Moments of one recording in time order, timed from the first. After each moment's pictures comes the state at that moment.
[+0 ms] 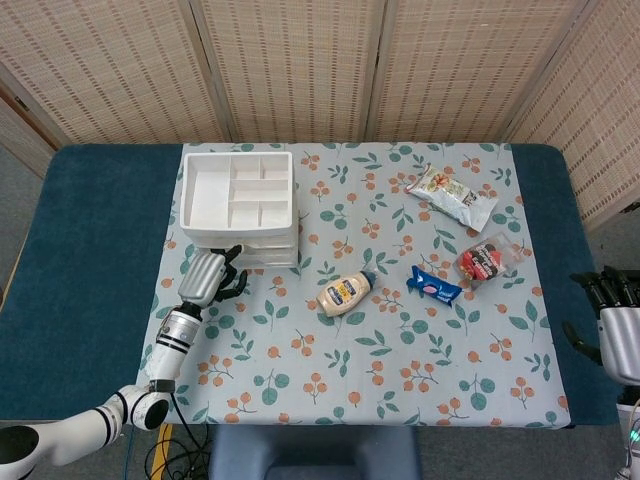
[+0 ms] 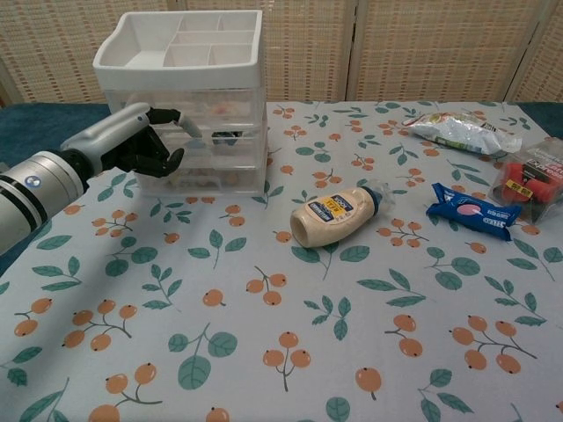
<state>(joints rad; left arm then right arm) -0.70 -1.76 -0.25 -1.08 1.32 1.07 -0.17 0.07 -1.03 0.13 -1.71 -1.45 1.55 -0.17</state>
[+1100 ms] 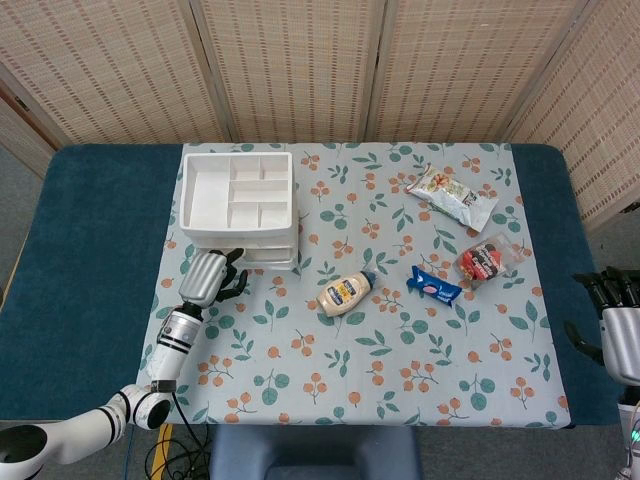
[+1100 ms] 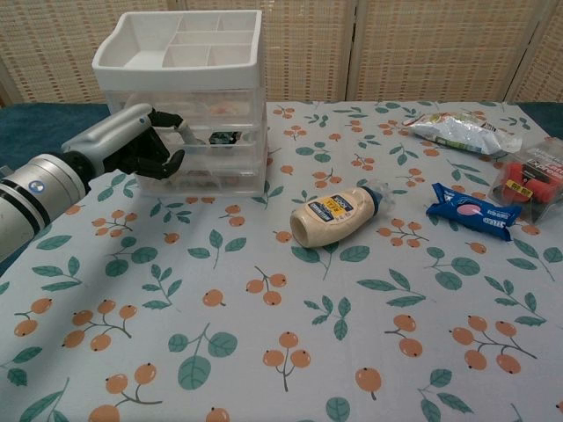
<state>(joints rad) -0.71 -1.79 -0.23 -1.03 1.35 1.11 -0.16 0.06 -1.04 0.13 -1.71 -1.44 1.55 -0.17</state>
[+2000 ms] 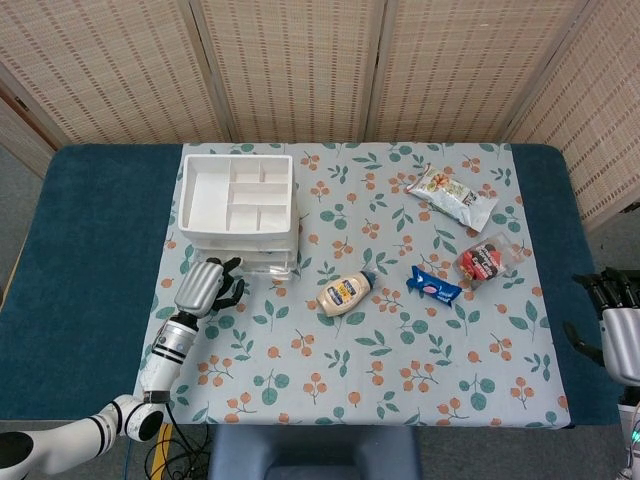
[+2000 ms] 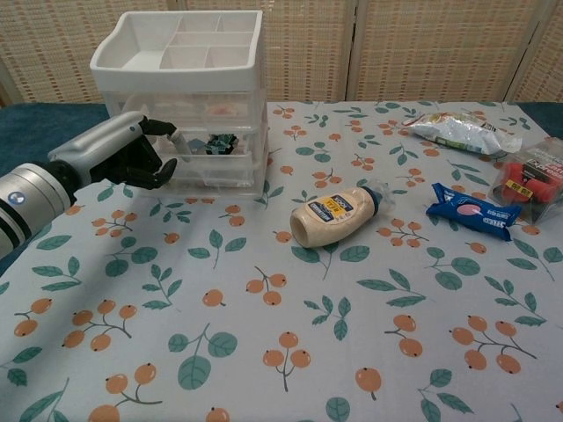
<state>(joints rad) -0.66 -1.74 -0.20 -1.13 1.36 1.14 -0.13 0.06 -1.04 0.13 -1.71 -1.44 1.54 -0.15</state>
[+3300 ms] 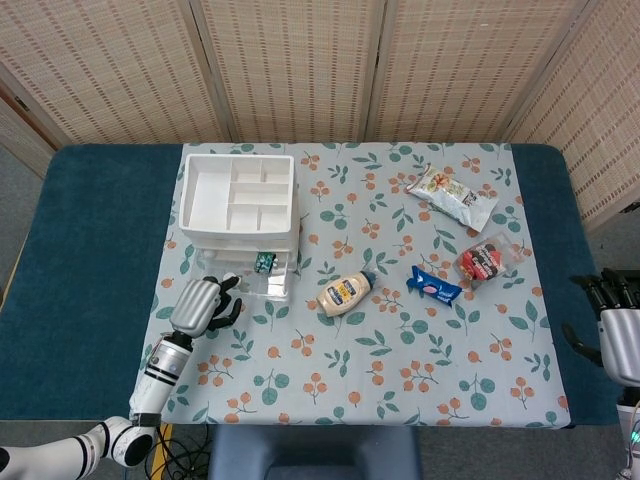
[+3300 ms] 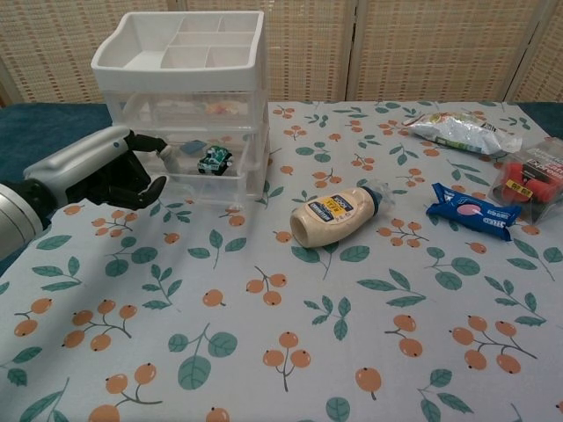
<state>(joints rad) -0.59 -1.68 -0.14 -1.29 1.39 1.19 -0.07 0.06 -1.04 0.12 -1.70 -1.45 1.54 -0.14</state>
